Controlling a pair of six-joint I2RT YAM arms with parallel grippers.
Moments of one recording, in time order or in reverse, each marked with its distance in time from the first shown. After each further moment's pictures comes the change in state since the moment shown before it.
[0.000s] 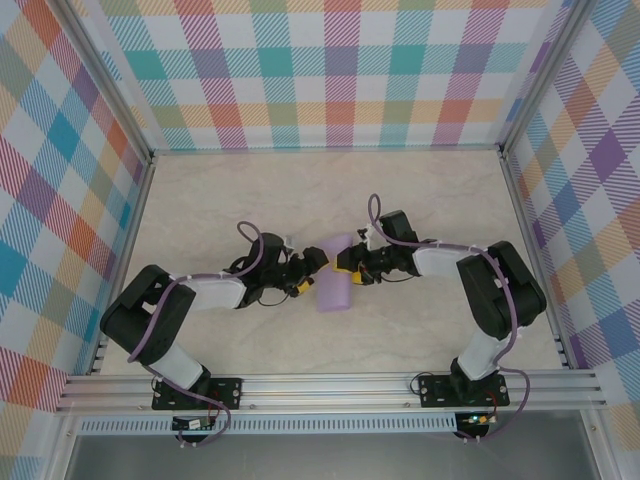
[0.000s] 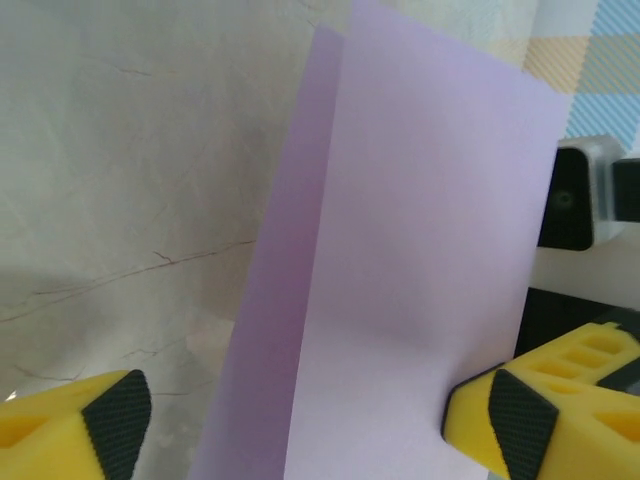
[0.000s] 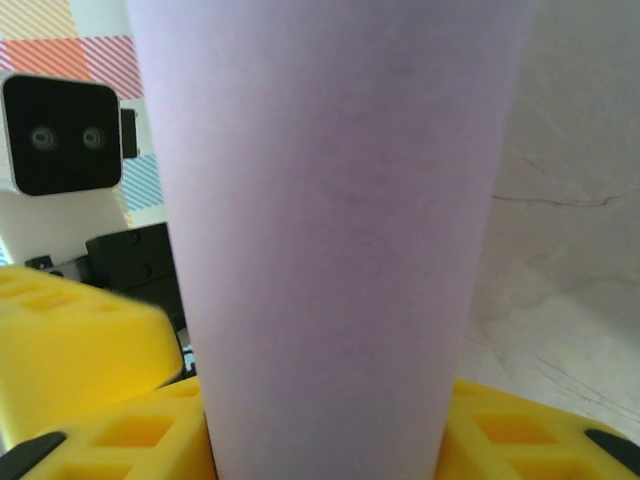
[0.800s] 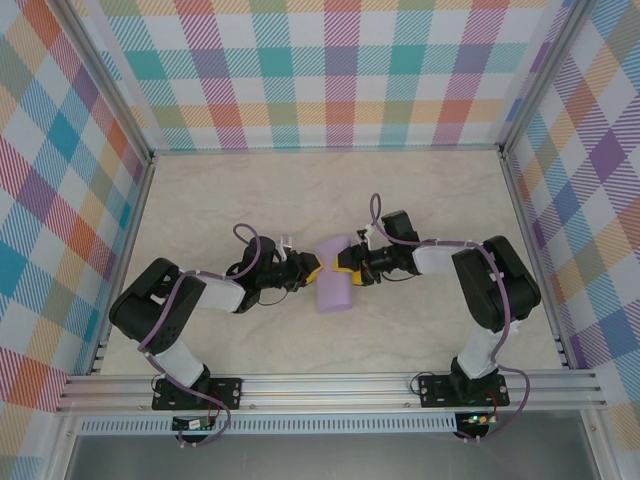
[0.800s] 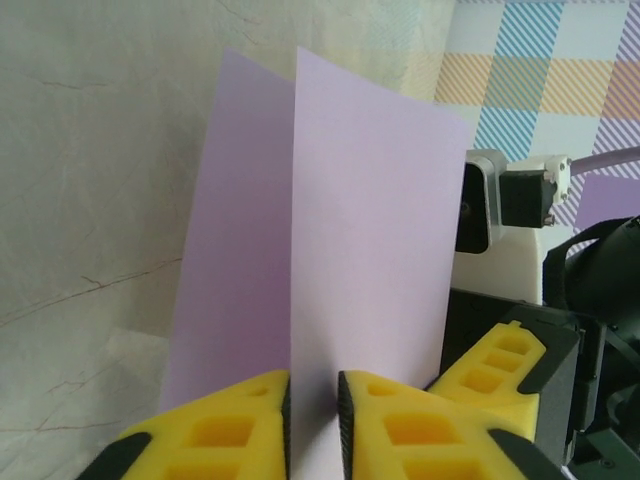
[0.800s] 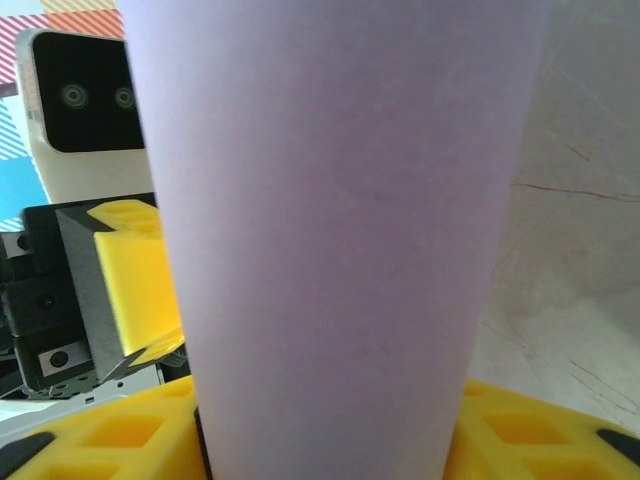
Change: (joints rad) left arm 0.027 0.072 -0.061 0.296 0.082 -0.123; right arm -0.033 0.048 0.000 0.045 -0.110 0.002
